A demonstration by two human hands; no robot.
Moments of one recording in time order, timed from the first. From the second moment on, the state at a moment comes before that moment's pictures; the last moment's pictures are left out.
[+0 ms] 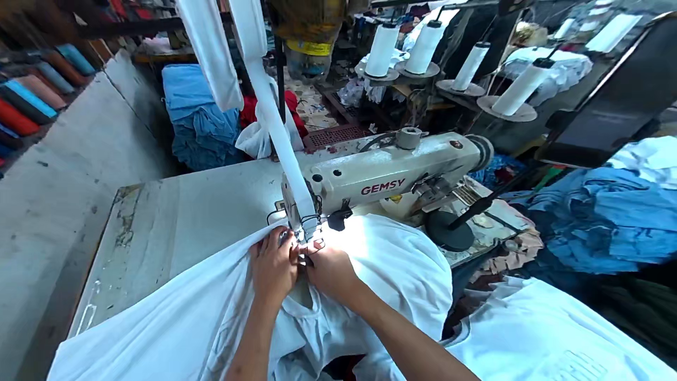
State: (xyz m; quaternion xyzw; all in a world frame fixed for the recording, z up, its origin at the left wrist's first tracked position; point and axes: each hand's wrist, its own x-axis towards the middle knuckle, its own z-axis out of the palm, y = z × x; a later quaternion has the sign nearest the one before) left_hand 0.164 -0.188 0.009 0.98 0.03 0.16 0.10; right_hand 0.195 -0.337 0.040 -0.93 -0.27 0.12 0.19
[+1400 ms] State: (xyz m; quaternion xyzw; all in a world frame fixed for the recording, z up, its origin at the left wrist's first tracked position) left_hand 0.110 -0.214 -0.012 0.97 0.00 0.21 0.10; right_hand 0.147 -0.367 0.037 -0.93 -0.25 0.09 0.26
